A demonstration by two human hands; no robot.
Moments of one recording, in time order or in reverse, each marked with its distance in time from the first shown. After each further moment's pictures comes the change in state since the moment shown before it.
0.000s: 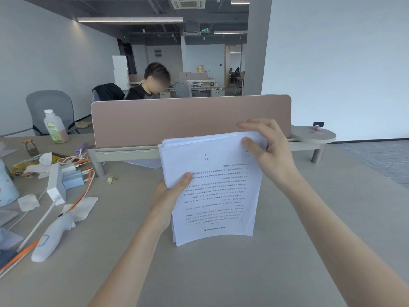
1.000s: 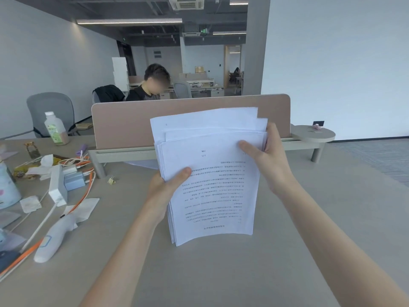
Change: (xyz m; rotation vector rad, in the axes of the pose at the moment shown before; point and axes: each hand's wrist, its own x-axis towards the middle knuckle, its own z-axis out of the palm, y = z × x) left_hand 0.005 0.019 -0.003 0.065 0.010 0.028; right_hand -0.008 0.001 0.008 0.403 0.041 0.298
